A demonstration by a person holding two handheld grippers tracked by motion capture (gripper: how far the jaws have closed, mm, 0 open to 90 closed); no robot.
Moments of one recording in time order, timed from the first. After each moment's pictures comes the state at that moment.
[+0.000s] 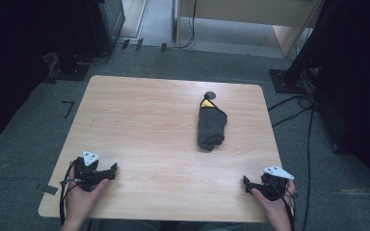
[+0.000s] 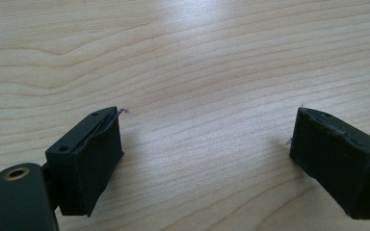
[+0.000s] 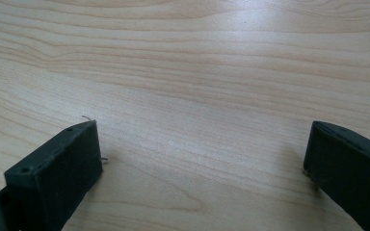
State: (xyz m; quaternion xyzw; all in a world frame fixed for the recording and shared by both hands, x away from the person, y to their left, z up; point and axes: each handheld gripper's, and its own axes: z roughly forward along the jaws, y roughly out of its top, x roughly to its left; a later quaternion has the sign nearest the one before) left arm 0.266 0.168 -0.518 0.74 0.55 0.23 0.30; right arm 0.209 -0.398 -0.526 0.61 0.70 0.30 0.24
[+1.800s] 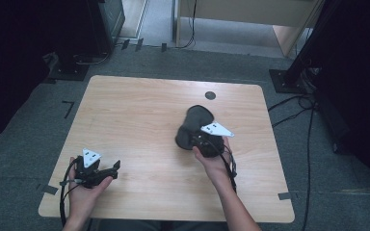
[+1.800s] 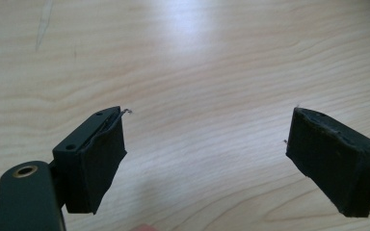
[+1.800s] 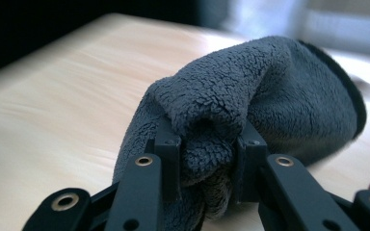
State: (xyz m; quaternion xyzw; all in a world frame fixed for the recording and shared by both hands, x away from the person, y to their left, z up) left arm 0.253 0.151 -0.482 0.74 0.52 0.24 0.36; right arm 0.303 -0.210 -0.432 0.46 0.71 0.48 0.22
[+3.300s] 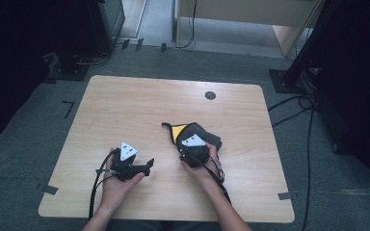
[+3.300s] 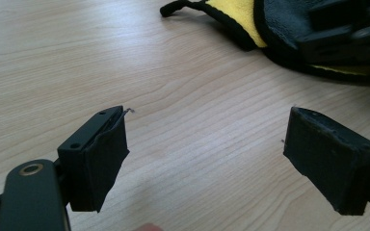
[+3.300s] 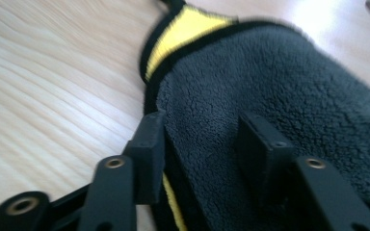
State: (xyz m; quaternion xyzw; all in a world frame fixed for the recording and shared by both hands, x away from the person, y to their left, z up) left arm 0.274 0.065 -0.486 0.78 0.45 0.18 0.39; right arm 0.313 -0.176 -0.509 0.46 0.79 0.31 0.27
